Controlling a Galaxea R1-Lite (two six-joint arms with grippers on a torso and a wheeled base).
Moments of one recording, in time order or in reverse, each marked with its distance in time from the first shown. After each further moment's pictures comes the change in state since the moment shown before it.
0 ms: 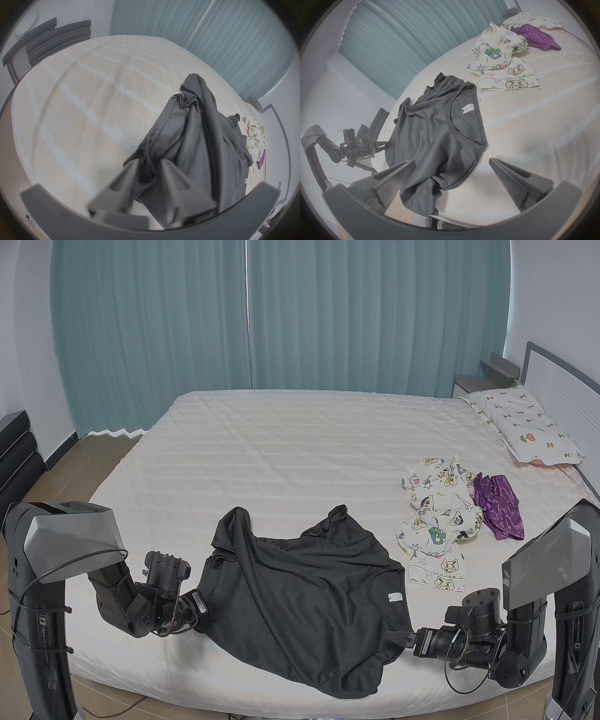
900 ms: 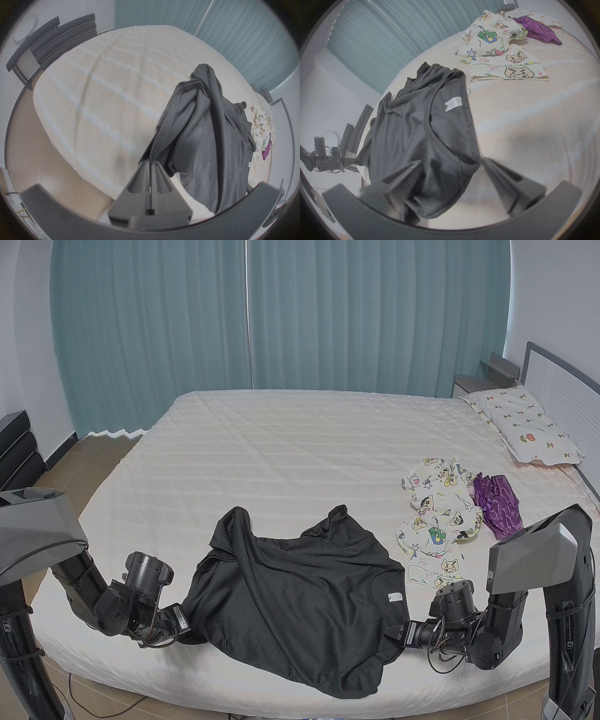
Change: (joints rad) left arm 0.006 -0.238 0.130 0.297 -0.007 -0.004; right arm -0.029 0.060 -0.288 0.367 -0.057 -0.018
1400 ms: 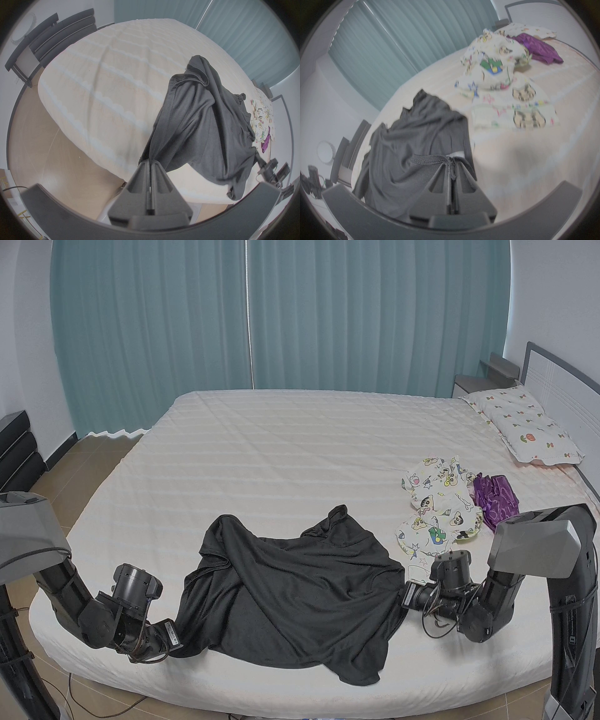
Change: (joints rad) left arm 0.001 -0.082 0.115 0.018 -0.046 0.003; right arm -0.082 -0.008 -0.256 0.056 -0.086 -0.010
